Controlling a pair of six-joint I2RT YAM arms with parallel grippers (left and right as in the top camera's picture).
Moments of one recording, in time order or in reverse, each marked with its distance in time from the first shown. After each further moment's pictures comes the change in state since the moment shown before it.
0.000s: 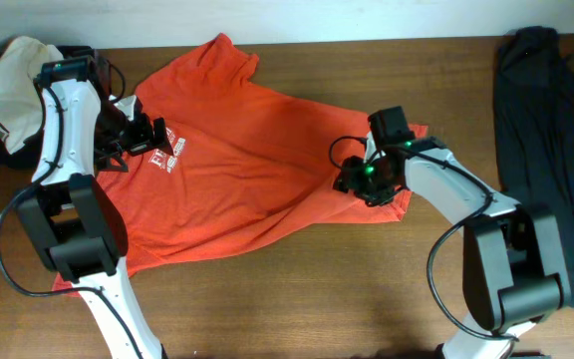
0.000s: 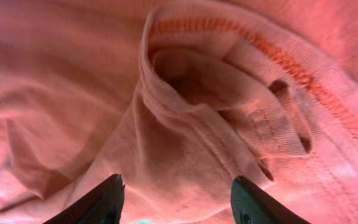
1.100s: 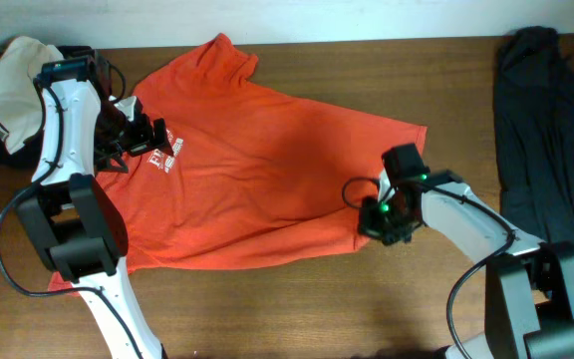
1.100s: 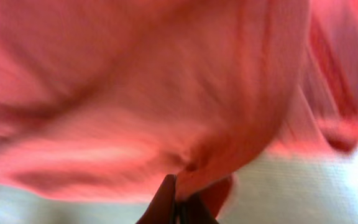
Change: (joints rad) left arm 0.000 0.000 0.000 -0.007 0.000 0.000; right arm -0.024 -0.195 -0.227 -0.048 -0.033 -0.042
